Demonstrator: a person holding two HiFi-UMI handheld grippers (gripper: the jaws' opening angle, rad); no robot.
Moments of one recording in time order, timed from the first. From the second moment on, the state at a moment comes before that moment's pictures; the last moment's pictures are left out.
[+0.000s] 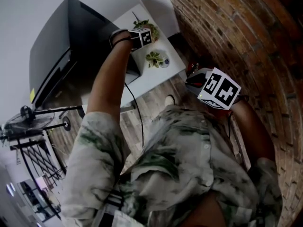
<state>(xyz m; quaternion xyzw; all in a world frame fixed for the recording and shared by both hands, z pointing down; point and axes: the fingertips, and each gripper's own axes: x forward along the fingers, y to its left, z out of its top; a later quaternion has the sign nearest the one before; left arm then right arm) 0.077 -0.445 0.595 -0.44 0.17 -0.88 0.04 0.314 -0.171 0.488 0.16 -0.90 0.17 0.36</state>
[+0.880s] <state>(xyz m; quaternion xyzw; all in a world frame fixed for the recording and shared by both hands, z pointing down) 0.117 -0.564 0.407 -0.43 0.29 -0.82 0.23 0.310 -0.183 0.480 0.16 -0.91 0.15 0.34</state>
